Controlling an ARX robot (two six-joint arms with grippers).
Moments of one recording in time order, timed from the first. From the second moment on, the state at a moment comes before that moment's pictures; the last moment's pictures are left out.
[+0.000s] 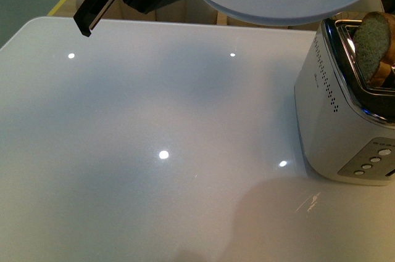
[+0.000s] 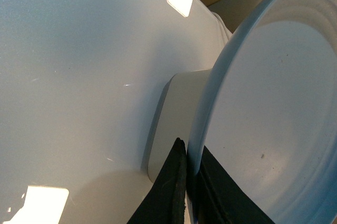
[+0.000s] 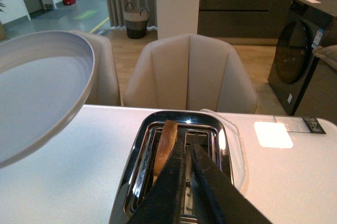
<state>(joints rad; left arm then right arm) -0.48 1.75 1.09 0.03 0.16 -0.94 0.00 0.75 0.15 0.59 0.00 -0.01</state>
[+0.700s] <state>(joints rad) -0.48 1.75 1.09 0.03 0.16 -0.94 0.00 0.44 0.02 0.43 0.00 -0.01</state>
